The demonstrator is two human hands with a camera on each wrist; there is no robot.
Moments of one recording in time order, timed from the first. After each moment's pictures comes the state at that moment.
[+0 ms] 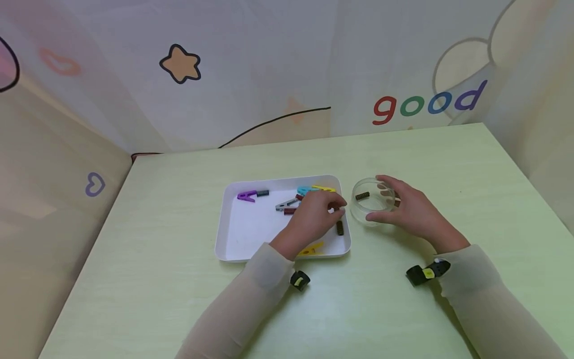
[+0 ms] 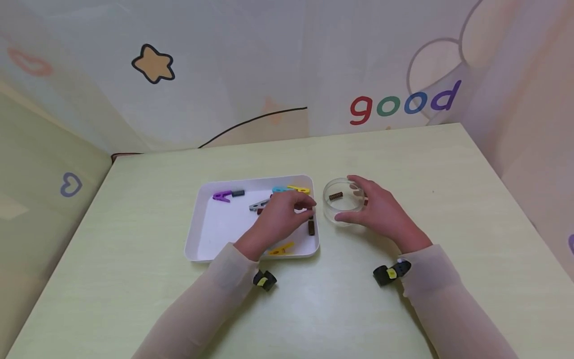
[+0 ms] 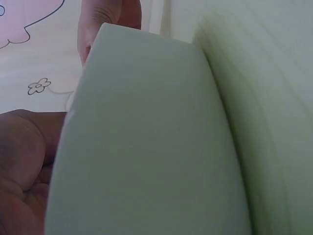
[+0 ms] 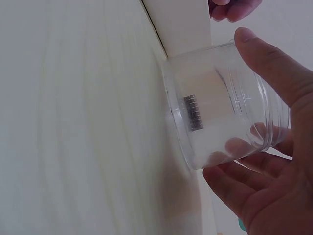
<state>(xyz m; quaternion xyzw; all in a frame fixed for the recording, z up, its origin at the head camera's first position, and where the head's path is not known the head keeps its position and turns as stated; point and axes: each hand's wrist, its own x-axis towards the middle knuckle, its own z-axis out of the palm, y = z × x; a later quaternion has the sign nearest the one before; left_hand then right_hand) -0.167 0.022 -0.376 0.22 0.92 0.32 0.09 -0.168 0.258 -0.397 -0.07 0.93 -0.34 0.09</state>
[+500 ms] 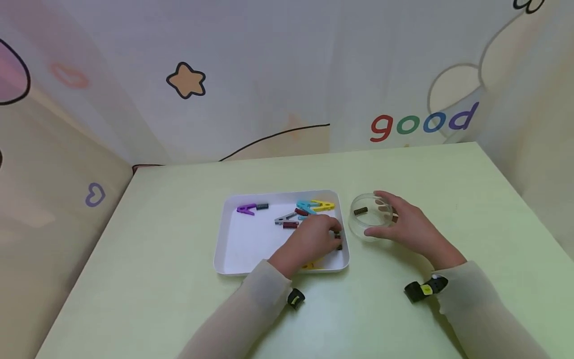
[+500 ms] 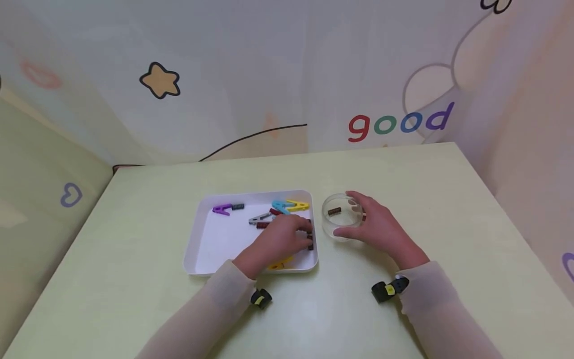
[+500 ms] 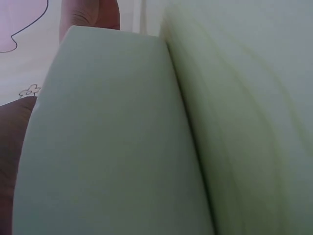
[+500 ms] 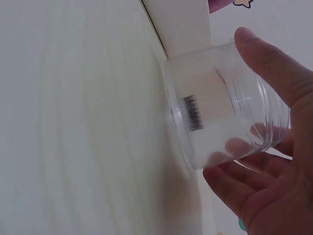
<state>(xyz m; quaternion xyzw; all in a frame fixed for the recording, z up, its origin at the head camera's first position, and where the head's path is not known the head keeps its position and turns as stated) -0.168 0.023 -0.388 0.24 0.94 0.22 0.13 -0.166 0.258 -0.396 -0.07 0.93 -0.35 0.09</state>
